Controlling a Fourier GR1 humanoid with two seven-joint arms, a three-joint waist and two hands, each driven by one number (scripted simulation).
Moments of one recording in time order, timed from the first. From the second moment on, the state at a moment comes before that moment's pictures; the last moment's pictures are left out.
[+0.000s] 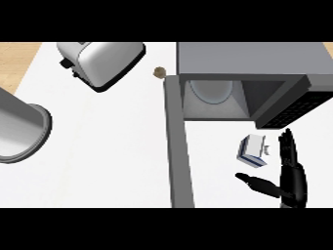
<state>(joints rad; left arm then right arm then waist) 0.40 0.04 0.58 -2.32 0.55 -0.44 0.14 0.01 -0.07 -0.12 -1.09 0.01 -0.20 -0.66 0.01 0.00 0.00</state>
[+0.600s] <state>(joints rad) 0.41 0.02 0.58 -2.31 0.55 -0.47 0.14 -0.19 -0.13 -0.23 -0.67 0.00 -0.20 -0.89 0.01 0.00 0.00</state>
